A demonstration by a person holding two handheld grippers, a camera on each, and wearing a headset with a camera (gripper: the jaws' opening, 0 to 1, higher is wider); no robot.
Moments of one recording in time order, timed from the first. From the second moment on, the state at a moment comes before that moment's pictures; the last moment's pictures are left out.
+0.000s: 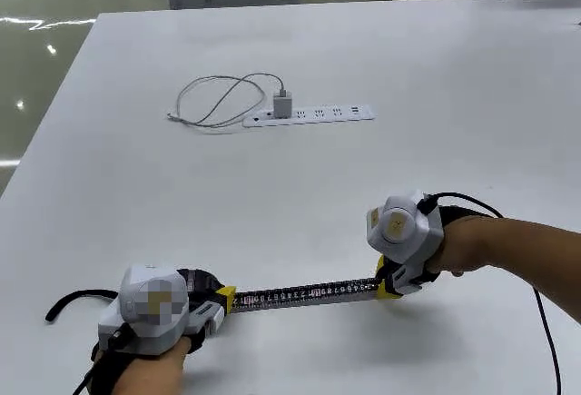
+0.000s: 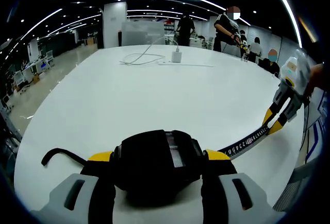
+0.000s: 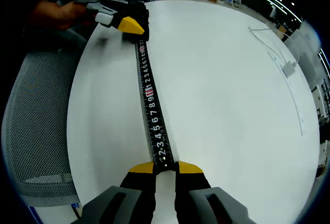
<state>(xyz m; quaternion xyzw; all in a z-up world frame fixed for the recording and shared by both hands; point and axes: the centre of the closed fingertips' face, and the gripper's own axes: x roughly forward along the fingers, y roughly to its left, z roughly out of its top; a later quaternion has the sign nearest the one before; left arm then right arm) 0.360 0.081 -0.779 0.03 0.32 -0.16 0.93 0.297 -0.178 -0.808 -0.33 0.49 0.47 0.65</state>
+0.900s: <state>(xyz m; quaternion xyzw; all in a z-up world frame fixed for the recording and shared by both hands) 0.361 0.081 -0.780 0.03 0.33 -0.17 0.93 0.299 -0.169 -0.809 -0.35 0.49 0.48 0.64</state>
